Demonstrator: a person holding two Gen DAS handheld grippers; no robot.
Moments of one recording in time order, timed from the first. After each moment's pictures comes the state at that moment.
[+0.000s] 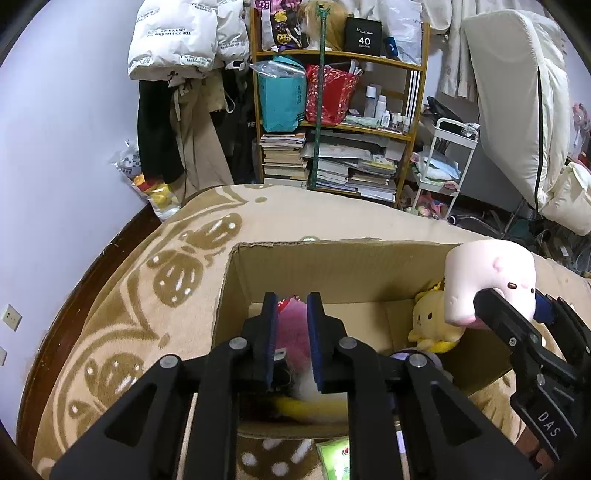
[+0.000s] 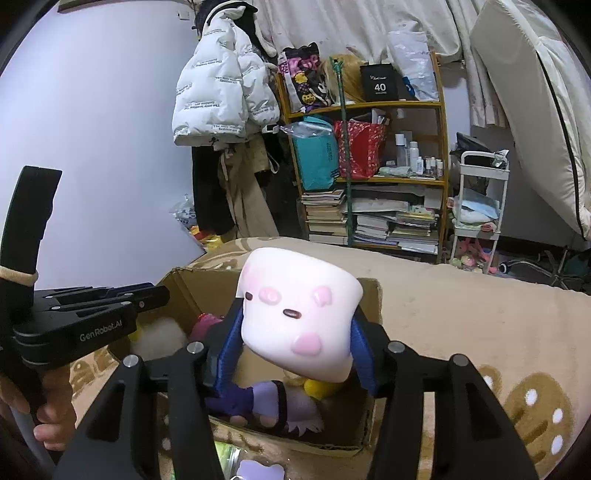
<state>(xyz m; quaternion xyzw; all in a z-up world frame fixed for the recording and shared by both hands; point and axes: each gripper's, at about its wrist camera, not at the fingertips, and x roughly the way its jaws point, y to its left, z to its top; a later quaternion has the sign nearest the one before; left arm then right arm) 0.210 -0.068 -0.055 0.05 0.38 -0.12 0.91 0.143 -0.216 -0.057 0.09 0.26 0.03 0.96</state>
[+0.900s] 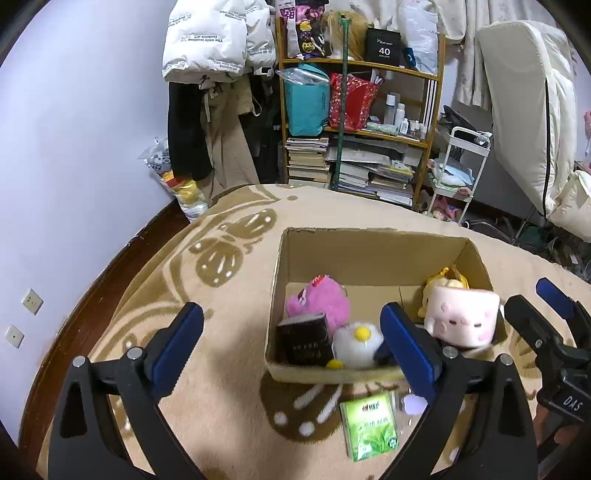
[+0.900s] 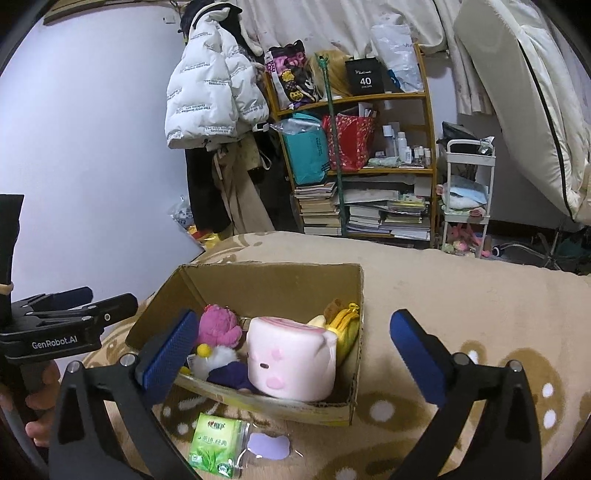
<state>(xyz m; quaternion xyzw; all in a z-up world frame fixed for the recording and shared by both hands) 0.163 -0.028 -0.025 0.05 0.38 -0.08 0.92 0.108 -0.222 -0.040 0.11 0.27 0.02 0.95</state>
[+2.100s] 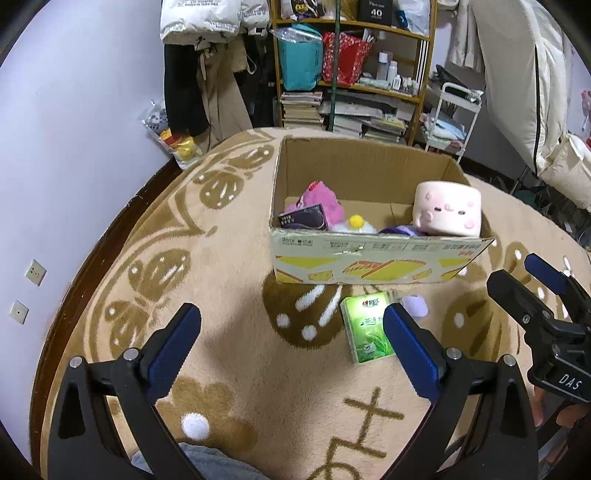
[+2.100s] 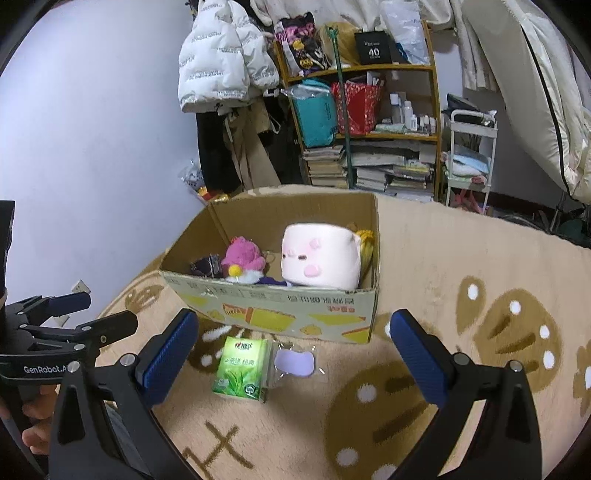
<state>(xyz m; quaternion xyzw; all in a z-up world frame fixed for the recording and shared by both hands) 0.098 -0.011 -0.053 0.06 0.45 -0.09 0.89 0.054 -0.203 -0.061 0.11 0.35 0.03 0.93</state>
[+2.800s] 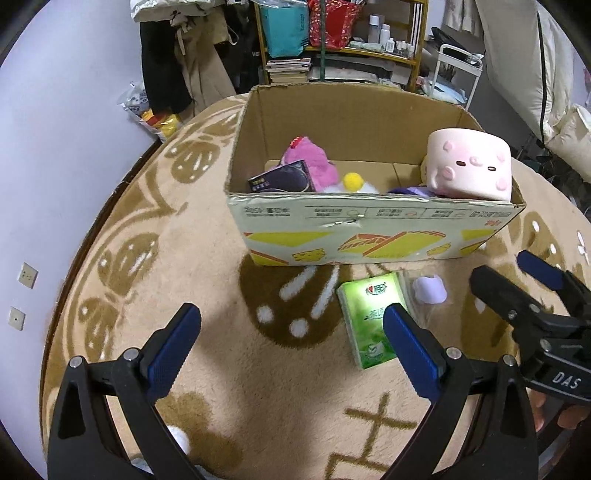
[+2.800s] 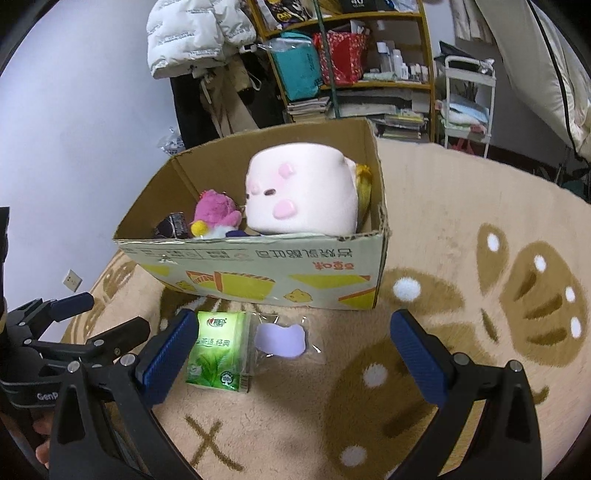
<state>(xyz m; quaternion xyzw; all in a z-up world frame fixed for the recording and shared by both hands) 0.127 -0.032 -0.102 0.09 0.50 -0.10 0.86 0.087 -0.209 -0.114 0.15 0.42 0.02 0.89</state>
